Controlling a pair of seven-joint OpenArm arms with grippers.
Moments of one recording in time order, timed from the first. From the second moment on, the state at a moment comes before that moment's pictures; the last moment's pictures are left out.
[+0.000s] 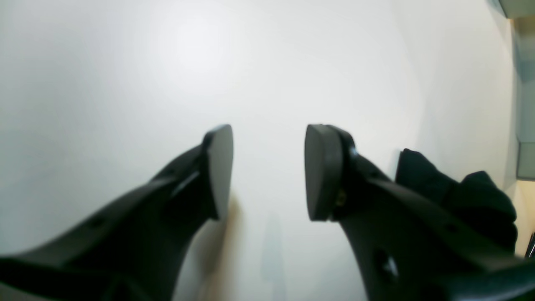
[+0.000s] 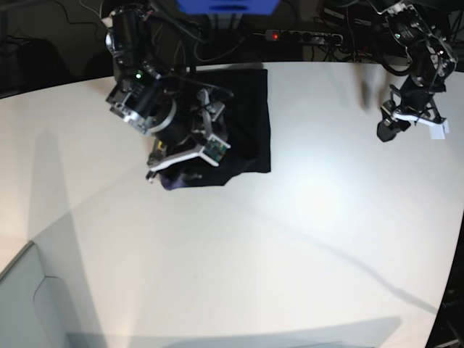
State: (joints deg) left arm 17.9 -11.6 -45.8 99.1 -53.1 -14.5 61.6; right arm -9.7 -2.3 -12.1 122.8 -5.8 47.2 -61.7
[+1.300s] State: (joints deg) left arm 16.5 -11.6 -45.8 99.1 -53.1 -14.5 61.6; right arm -15.7 4.4 -28.1 119.9 -5.9 47.2 -61.6
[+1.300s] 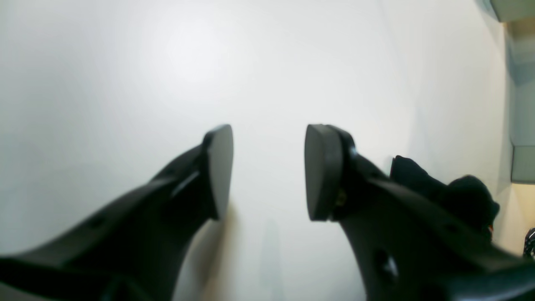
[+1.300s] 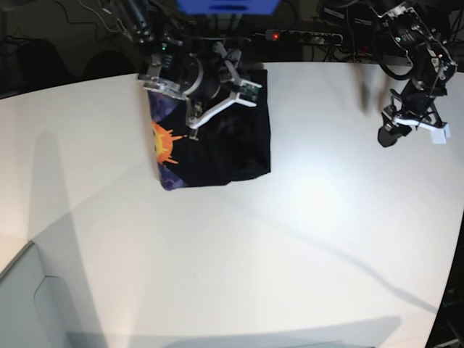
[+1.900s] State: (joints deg) left arm 16.7 -11.7 -45.9 99.2 -53.1 -14.5 61.6; right arm -15.1 1.7 -20.2 123.2 -6.1 47.2 -61.4
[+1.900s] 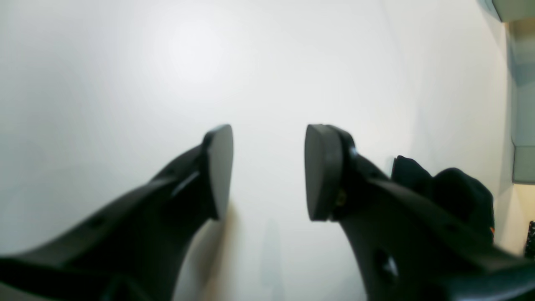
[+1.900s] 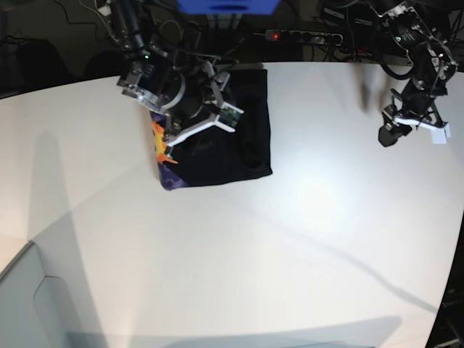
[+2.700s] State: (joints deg) left arm 17.4 -12.0 -45.9 99.3 -53.2 -14.5 61.6; right arm -15.1 1.9 -31.1 115.8 -5.8 47.2 -56.6
